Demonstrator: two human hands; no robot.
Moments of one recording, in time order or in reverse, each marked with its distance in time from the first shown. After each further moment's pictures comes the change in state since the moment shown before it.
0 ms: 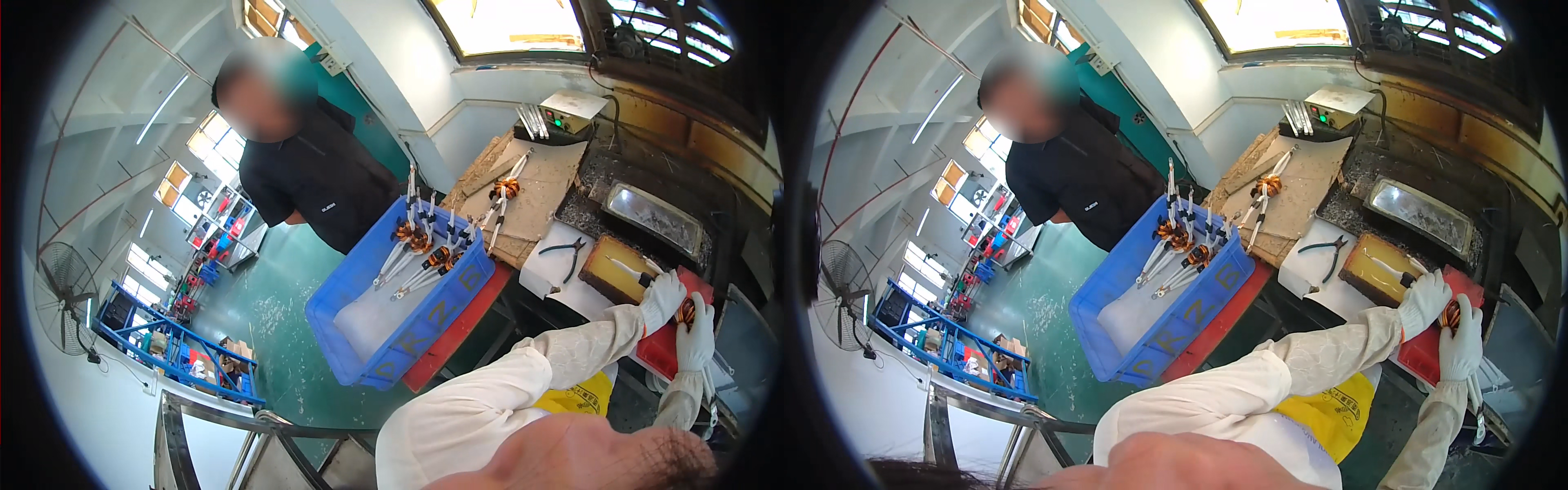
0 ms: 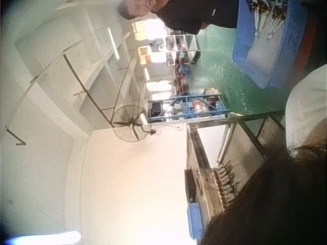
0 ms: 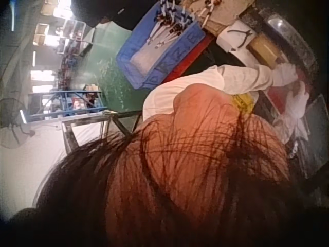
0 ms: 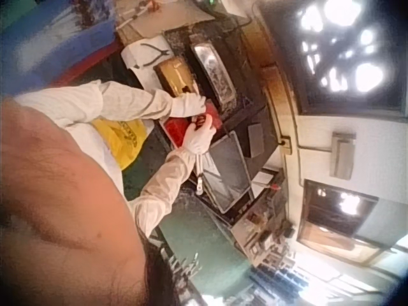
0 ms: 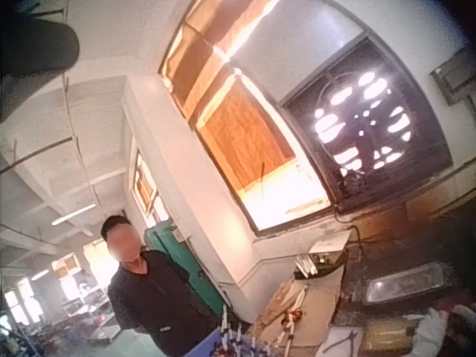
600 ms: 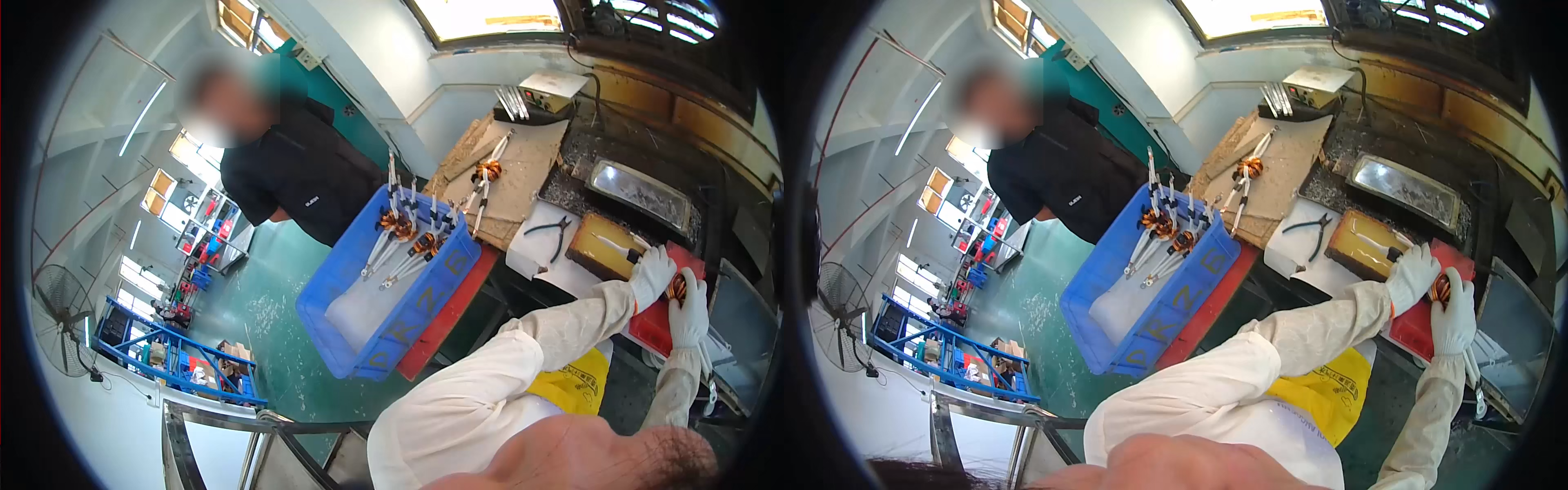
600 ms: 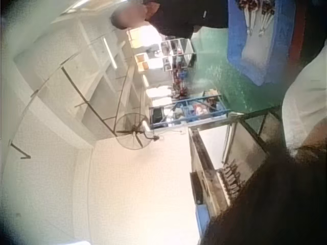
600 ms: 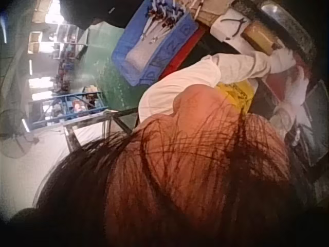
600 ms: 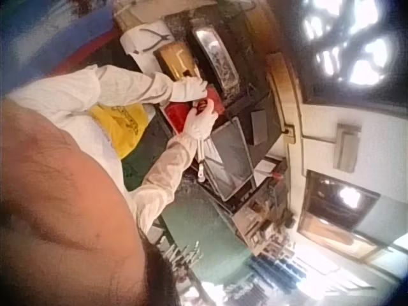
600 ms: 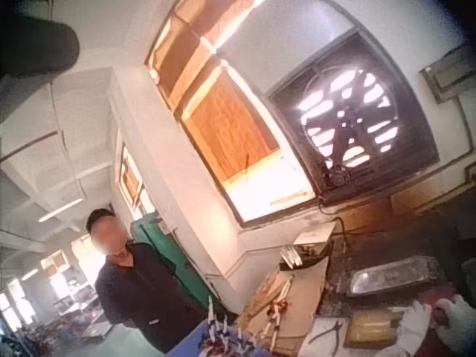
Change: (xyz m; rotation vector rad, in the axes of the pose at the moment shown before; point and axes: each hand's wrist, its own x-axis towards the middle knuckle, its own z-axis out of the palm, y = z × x) left_hand -0.007 0.000 -0.015 0.019 0.096 0.034; right_hand 0.000 0.005 0.000 -0.016 -0.017 0.002
